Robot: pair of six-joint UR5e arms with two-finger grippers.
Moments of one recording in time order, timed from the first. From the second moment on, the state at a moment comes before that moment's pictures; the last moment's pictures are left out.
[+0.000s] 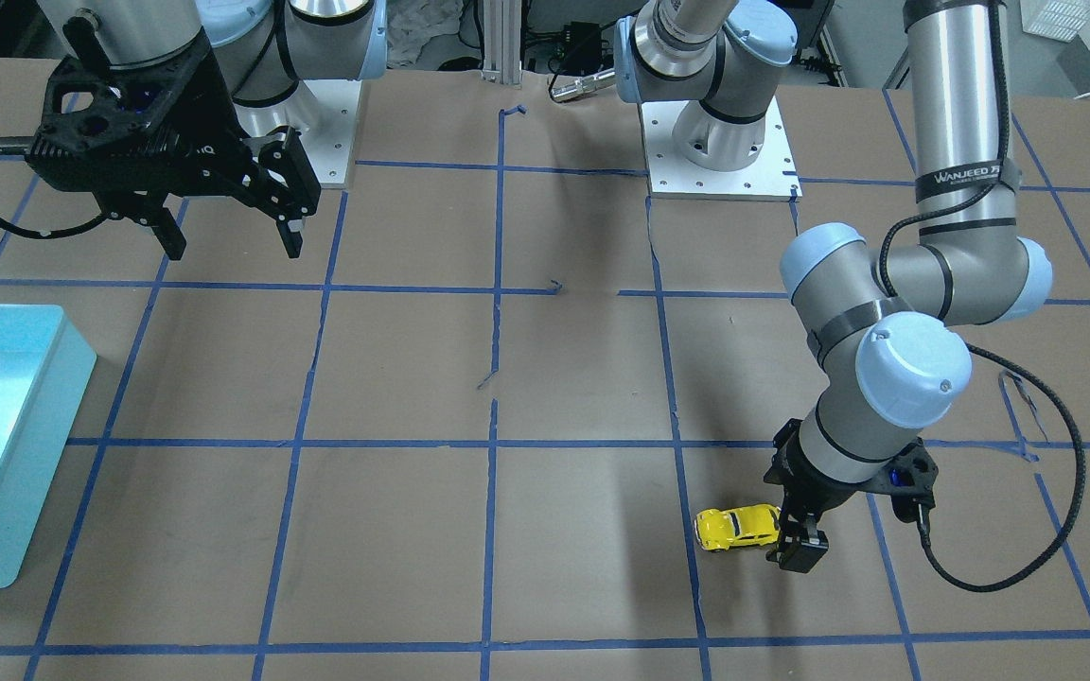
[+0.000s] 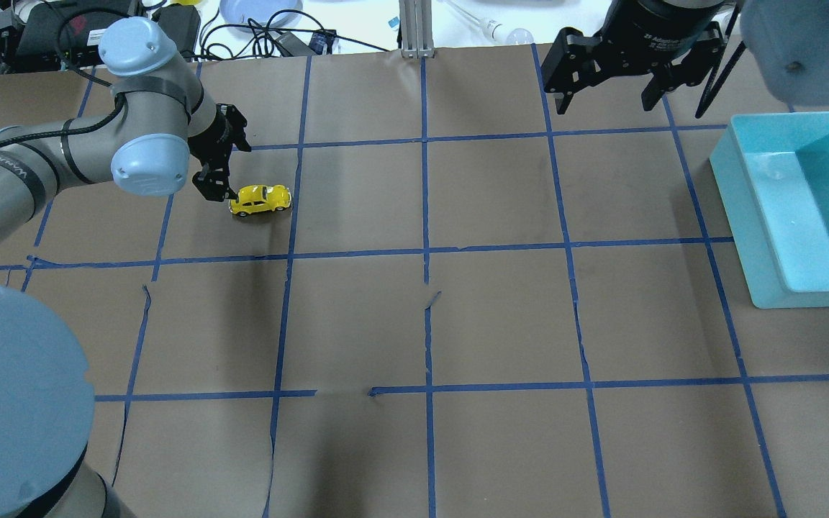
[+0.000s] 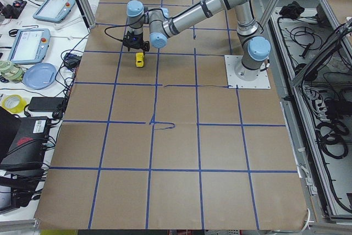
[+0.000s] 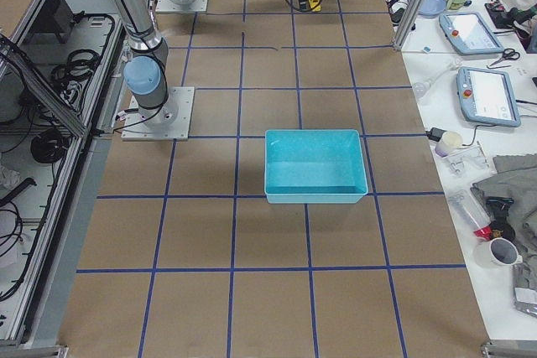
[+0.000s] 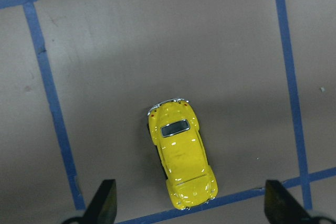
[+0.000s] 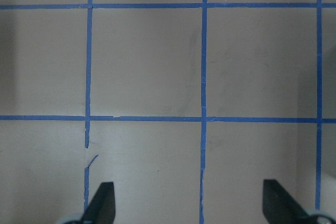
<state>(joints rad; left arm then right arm) -1.46 -2.07 -1.64 -0.88 1.55 -1.28 1.63 -1.54 1.48 -1.67 -1.54 0.05</state>
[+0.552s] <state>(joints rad) -1.46 -2.13 -1.65 -0.86 1.54 -1.40 1.63 -1.54 1.48 -1.67 -1.54 0.05</state>
